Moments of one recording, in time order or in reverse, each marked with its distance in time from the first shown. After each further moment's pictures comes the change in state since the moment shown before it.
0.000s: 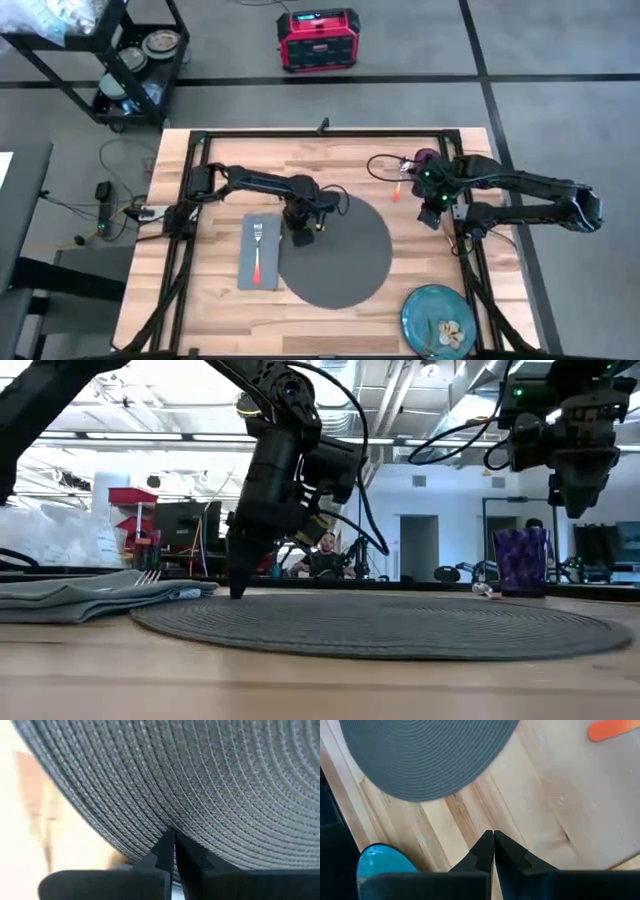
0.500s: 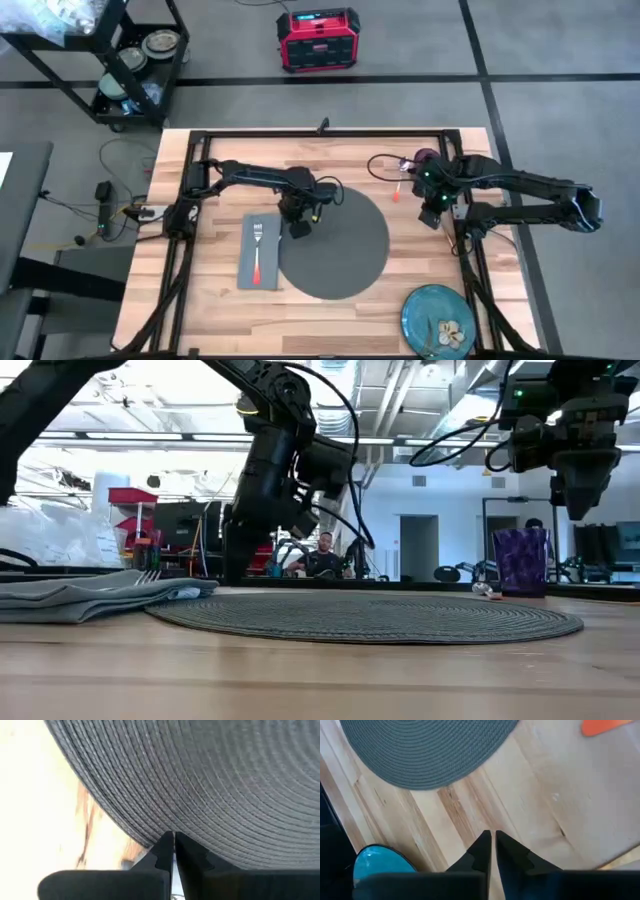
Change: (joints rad) left arm 0.024 -0.073 -0.004 -0.063 0.005 0.000; right arm 0.001 -0.010 0.000 -0.028 -0.003 0.011
